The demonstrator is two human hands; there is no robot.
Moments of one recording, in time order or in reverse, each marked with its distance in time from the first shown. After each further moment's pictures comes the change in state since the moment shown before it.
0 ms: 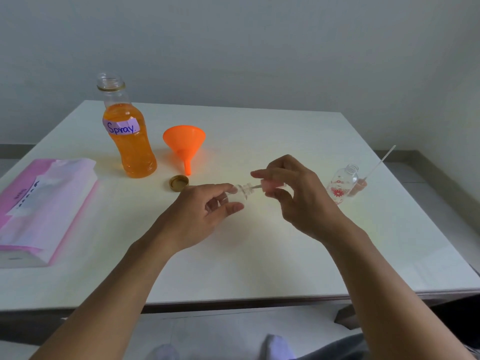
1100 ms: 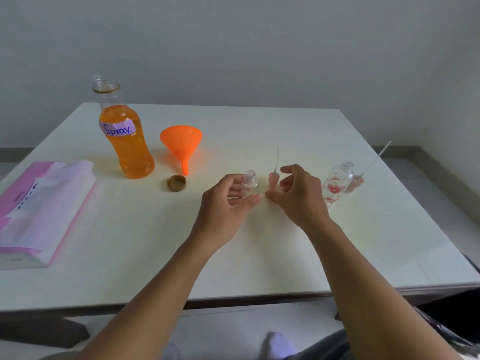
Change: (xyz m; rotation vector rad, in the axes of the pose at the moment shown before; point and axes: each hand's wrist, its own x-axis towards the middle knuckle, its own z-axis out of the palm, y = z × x) left_hand 0.020 0.014 0.059 -0.293 0.218 -0.113; right_hand 0.005 0.039 0.026 0.025 0.172 0.604
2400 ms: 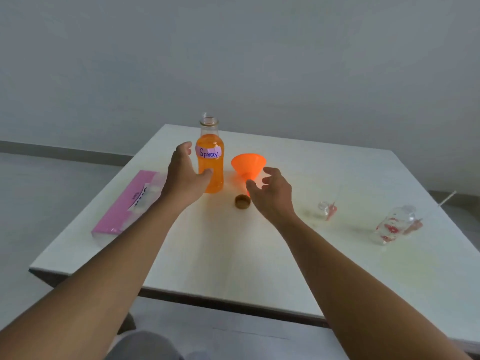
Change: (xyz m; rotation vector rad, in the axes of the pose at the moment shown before) left_hand 0.043 0.002 -0.197 0.373 0.404 -0.192; right_hand -0.007 -0.141 0.106 0.202 -0.158 -0.043
